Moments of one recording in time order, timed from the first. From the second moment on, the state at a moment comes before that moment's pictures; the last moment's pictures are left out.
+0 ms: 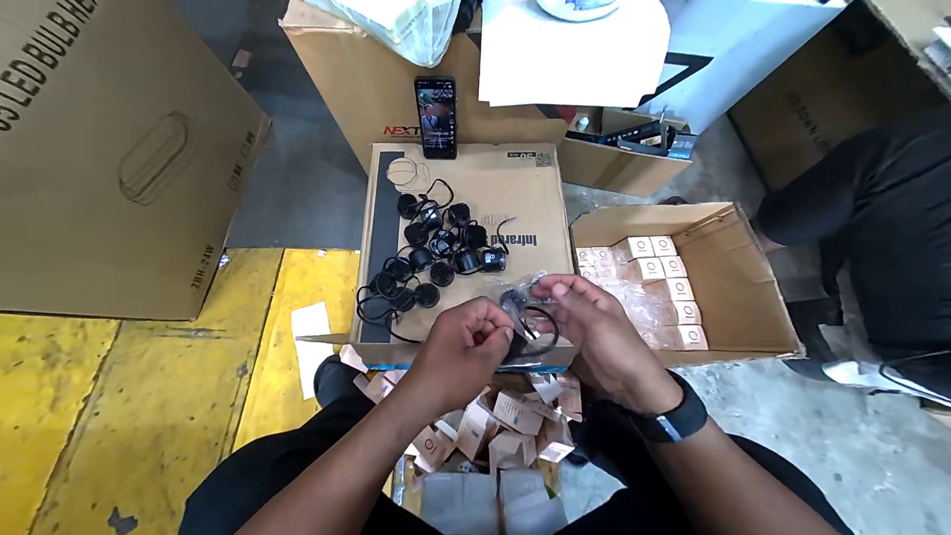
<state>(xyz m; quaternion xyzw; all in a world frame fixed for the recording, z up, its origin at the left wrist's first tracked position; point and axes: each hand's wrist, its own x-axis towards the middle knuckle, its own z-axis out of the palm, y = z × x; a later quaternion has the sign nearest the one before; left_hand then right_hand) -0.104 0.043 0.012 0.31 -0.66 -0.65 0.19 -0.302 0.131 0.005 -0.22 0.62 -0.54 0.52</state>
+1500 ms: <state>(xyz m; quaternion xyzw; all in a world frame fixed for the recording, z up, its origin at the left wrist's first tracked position) -0.102 0.060 0.001 0.25 -0.78 -0.53 -0.20 -0.403 0.103 -0.111 -0.18 0.78 -0.45 0.39</state>
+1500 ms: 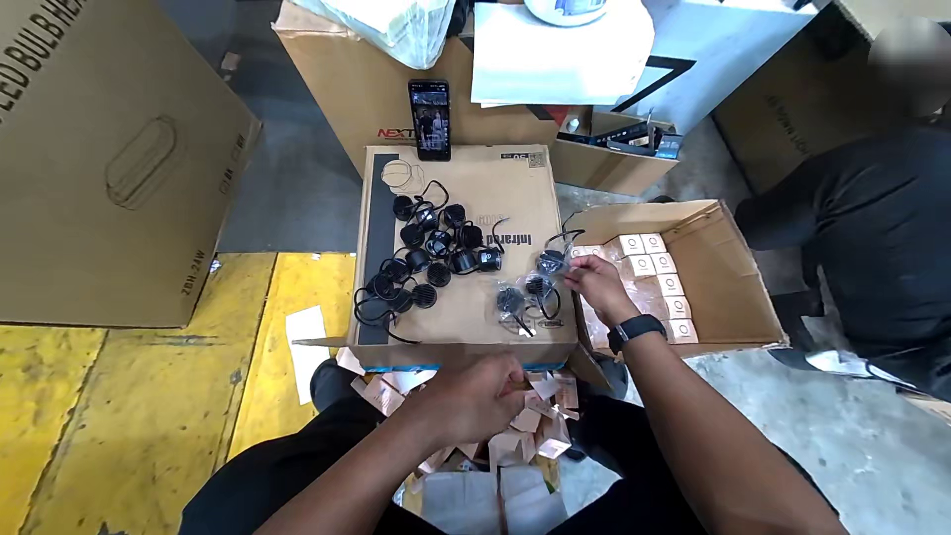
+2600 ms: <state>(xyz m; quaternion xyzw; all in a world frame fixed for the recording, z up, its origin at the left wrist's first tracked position) -0.102 0.065 -0.010 0.22 -0.87 -0.27 -0.34 -0.440 0.166 -0.178 -0.30 0.79 0.24 0.48</state>
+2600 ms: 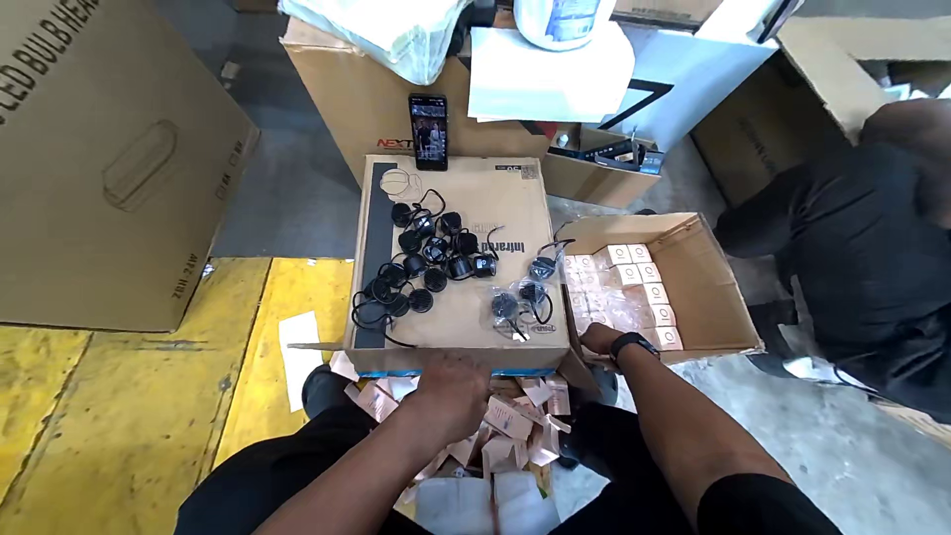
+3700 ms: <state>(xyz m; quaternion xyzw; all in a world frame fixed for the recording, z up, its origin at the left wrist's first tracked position) -0.107 0.036 -0.002 0.41 -0.68 -0.55 0.24 -0.289 0.136 -0.009 -0.35 0.66 -0.53 0.39</state>
